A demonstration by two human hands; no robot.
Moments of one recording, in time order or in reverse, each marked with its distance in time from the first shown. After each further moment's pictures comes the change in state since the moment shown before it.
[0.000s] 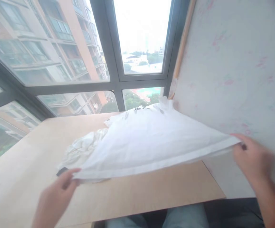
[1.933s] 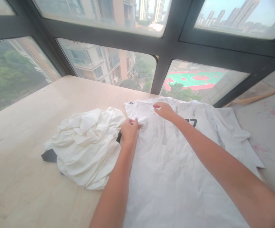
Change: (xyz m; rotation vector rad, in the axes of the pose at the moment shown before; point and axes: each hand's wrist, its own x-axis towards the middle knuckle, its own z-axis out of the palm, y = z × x) left_hand 0.216 -0.018 0.275 -0.137 -0.039 -0.201; right_hand -0.028 -0.478 0.354 0.647 -0.873 -0.800
